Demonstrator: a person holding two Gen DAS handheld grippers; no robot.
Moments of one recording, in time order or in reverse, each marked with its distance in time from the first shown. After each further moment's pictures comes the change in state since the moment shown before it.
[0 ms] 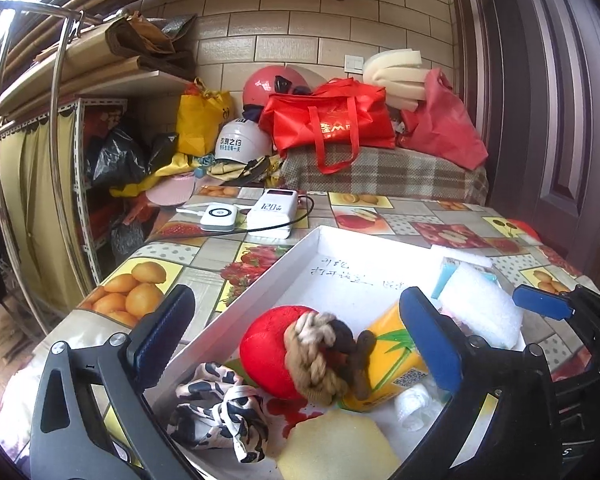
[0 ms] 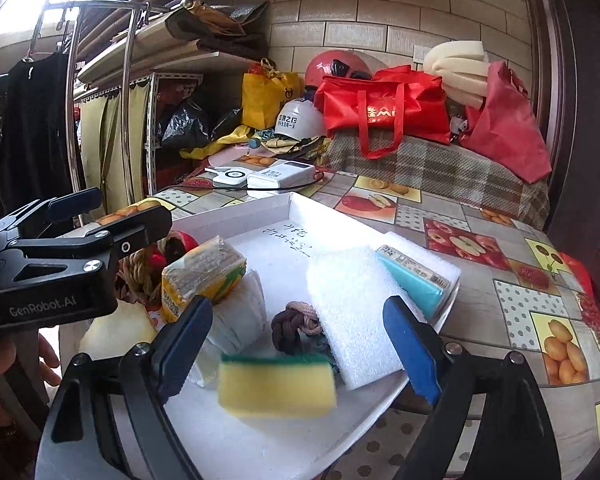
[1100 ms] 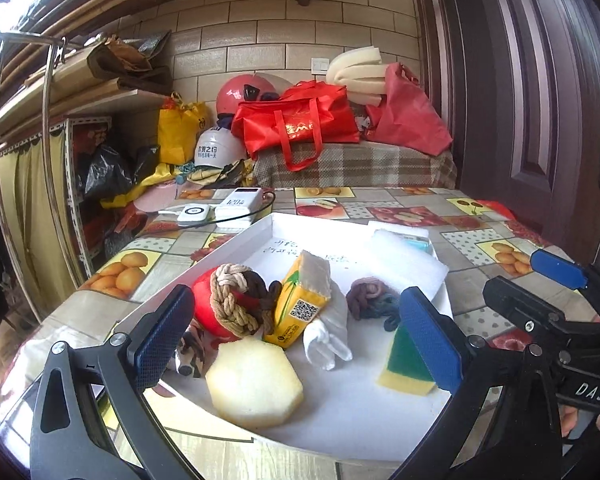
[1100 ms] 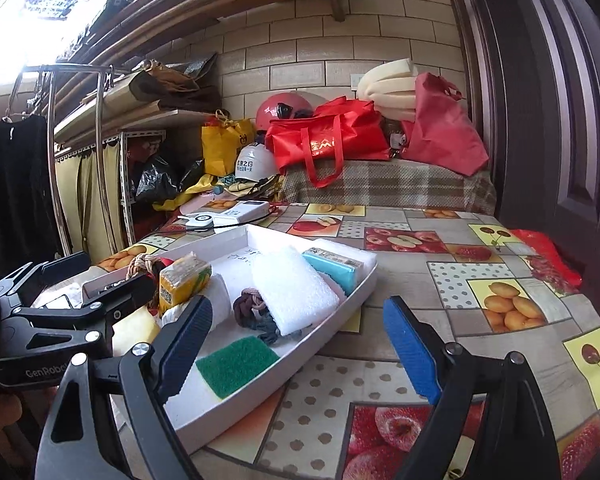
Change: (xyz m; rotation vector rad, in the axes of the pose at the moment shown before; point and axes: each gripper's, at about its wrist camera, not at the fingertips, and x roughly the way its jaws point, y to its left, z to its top) left arm -0.067 -0.068 -0.025 0.097 -0.013 -0.025; right arm -0.084 -0.037 -0.034 0.172 -0.154 -0.089
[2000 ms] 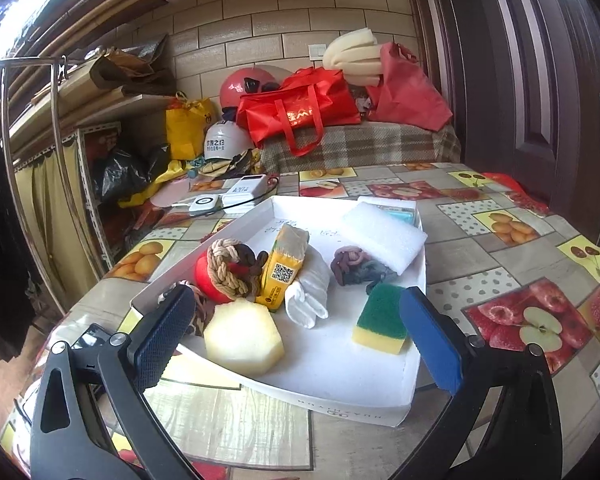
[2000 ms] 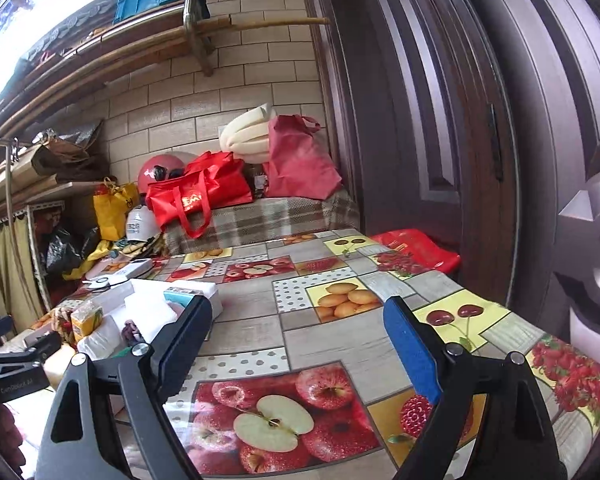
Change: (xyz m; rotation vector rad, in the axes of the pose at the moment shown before) left arm -0.027 -0.031 -0.010 0.059 0.071 0.077; right arm -0.107 -0.071 -0.021 0.195 -0.173 -0.370
